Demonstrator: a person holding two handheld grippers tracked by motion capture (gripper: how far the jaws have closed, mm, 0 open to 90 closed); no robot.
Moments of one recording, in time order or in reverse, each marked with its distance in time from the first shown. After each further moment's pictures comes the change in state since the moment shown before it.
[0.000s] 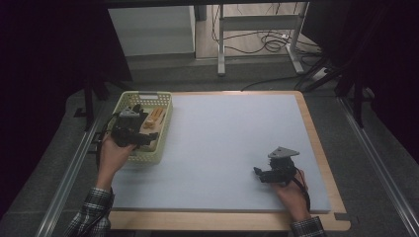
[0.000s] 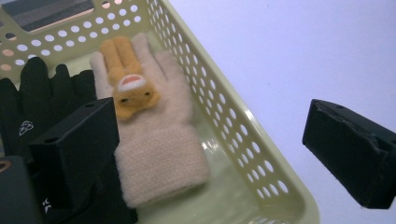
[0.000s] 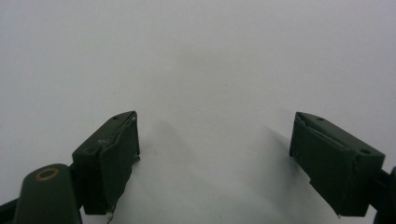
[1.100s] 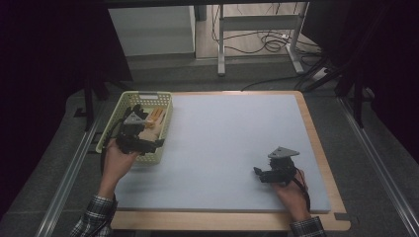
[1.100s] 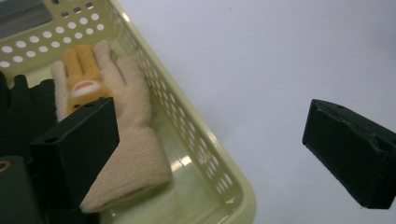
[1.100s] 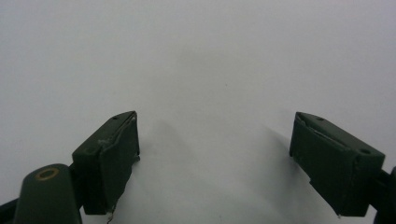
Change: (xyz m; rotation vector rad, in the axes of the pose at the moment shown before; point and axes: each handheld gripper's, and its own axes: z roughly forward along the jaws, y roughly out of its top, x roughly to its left) left arm -0.029 -0.005 -0.005 -0.035 -0.067 0.049; right arm 0.000 0.000 0.000 -0.001 -0.001 -0.003
